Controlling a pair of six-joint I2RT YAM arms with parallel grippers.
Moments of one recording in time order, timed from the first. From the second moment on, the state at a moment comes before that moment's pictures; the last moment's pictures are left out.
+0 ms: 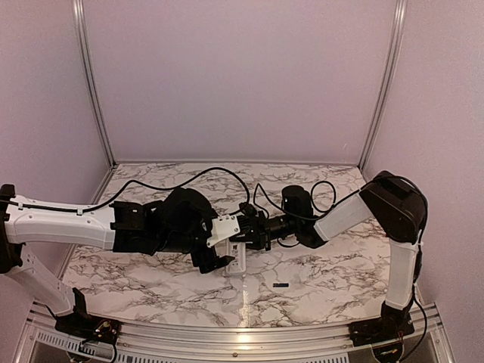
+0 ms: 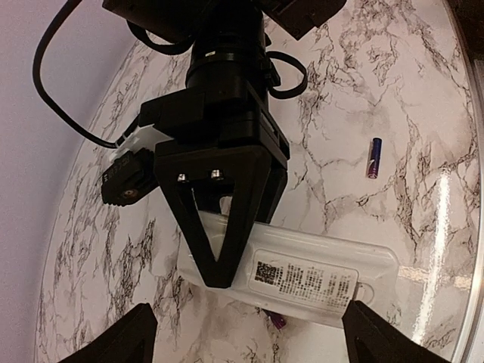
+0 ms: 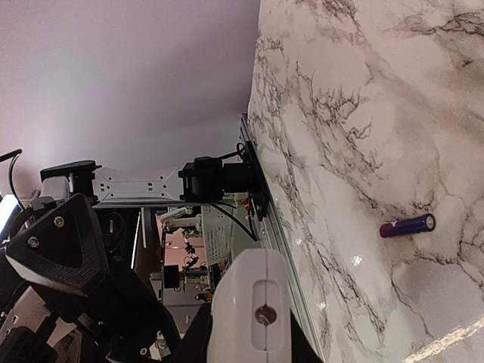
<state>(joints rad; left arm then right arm) -1.16 1.47 1.04 -0.27 -0.20 0.36 0.71 2.01 0.94 0.81 -1.09 1.28</state>
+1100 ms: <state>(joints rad) -1.16 1.58 1.11 -0.35 -0.09 0.35 0.73 2.01 0.94 0.77 -1.09 1.23</state>
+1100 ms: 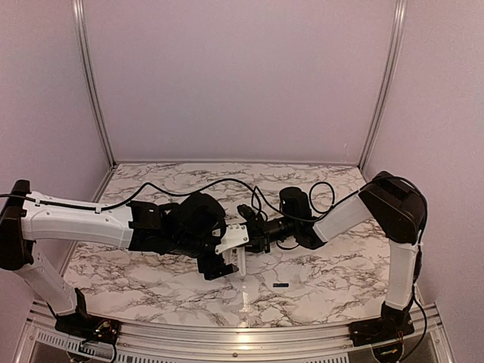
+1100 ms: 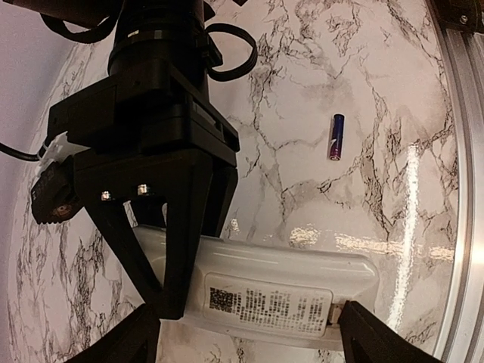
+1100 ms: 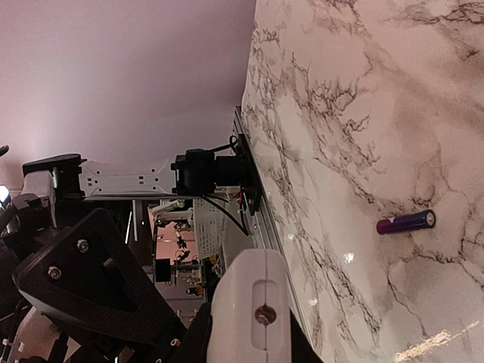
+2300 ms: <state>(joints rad) -1.17 1.38 0.98 -0.18 -0.29 0.39 0.75 2.01 0.94 0.83 -1.11 1.31</state>
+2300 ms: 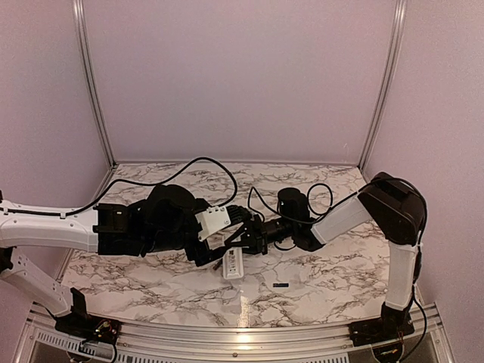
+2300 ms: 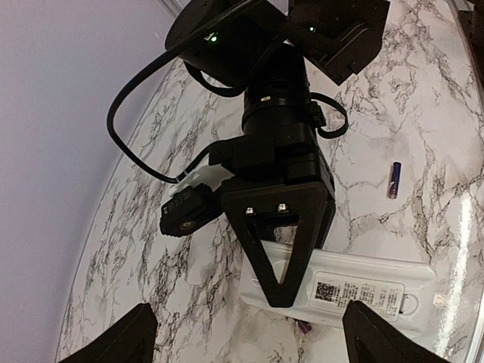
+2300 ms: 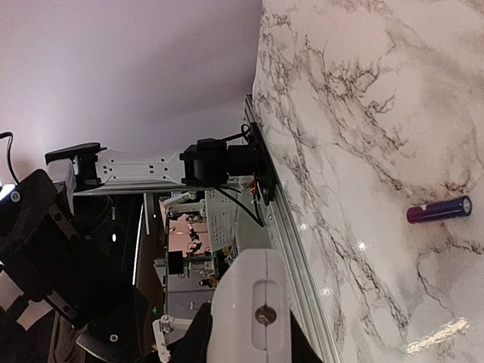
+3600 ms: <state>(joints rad) -1.17 1.52 1.07 -0.32 -0.09 0.39 0.76 1.99 0.97 0.69 -1.10 1.23</state>
